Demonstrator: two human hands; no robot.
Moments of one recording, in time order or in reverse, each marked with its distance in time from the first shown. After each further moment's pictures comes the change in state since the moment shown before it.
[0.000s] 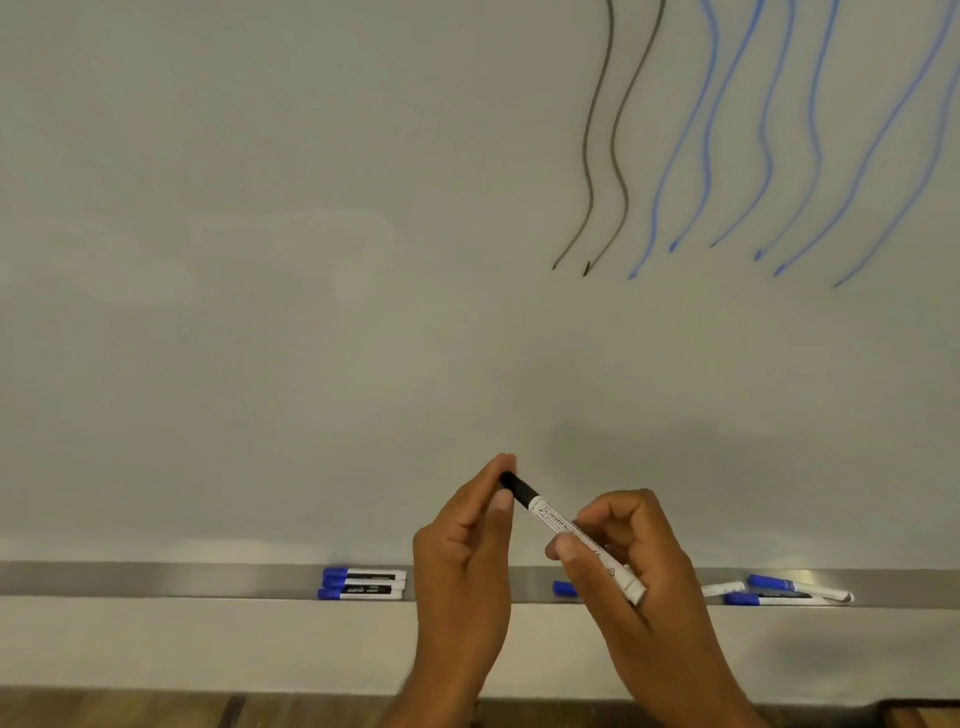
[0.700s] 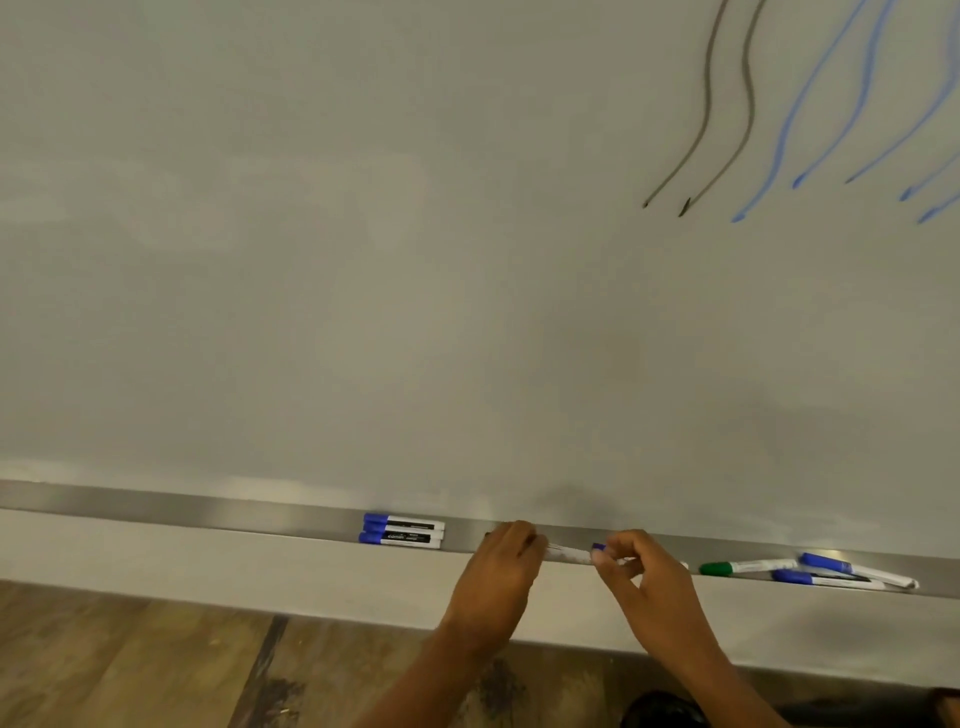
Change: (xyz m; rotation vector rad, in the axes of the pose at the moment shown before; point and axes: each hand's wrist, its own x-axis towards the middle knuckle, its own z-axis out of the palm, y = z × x) left_hand 0.012 -0.187 -0.024 1.010 -0.442 0.512; right_hand -0.005 0.170 0.065 -0.252 -0.088 0.303
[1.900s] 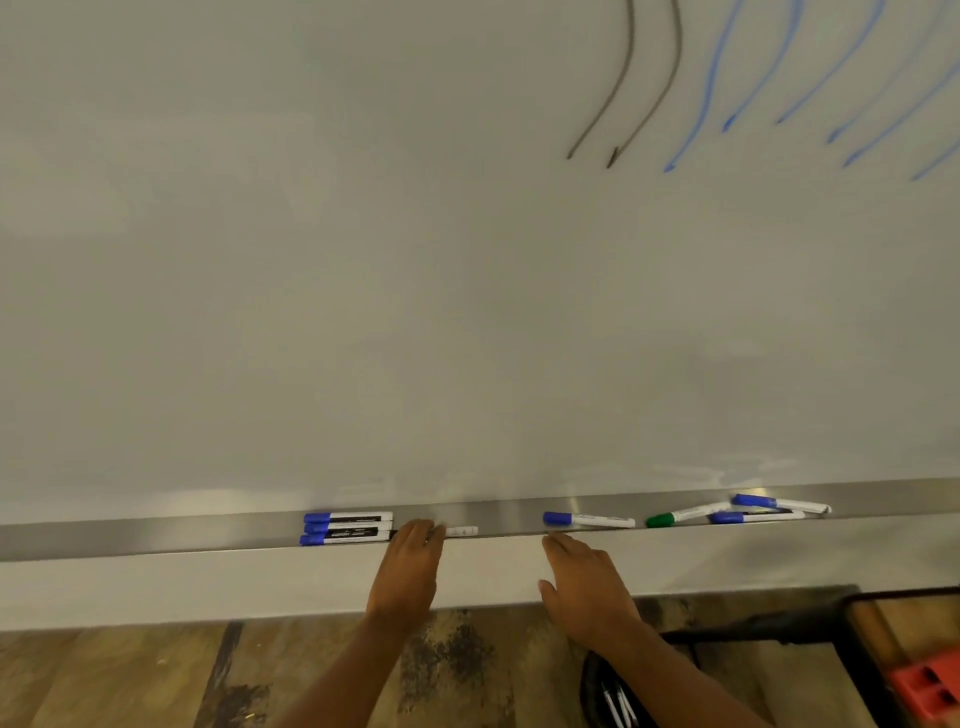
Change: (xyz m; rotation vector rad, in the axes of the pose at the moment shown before) left_hand -0.023 -0.080 0.067 0.133 -0.316 -0.215; right_hand 0.010 0.073 0.057 -0.683 -0.320 -0.020
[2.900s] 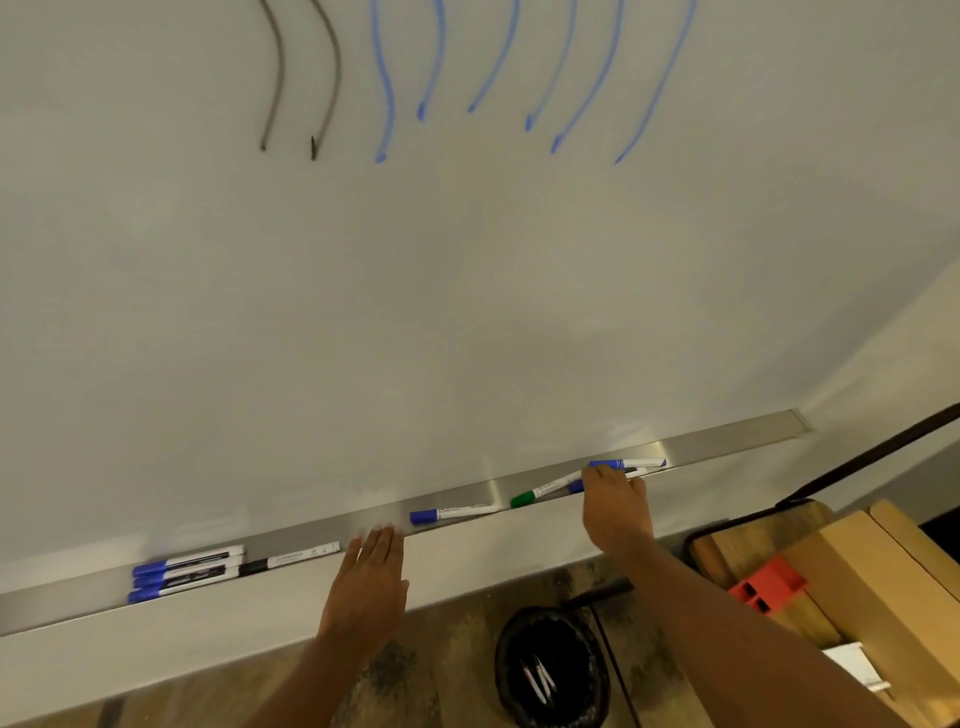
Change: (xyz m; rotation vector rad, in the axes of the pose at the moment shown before) left_hand 0.026 0.119 0.035 0.181 -0.195 0.135; right_hand -0.021 0.211 -0.084 -0.234 0.207 0.381
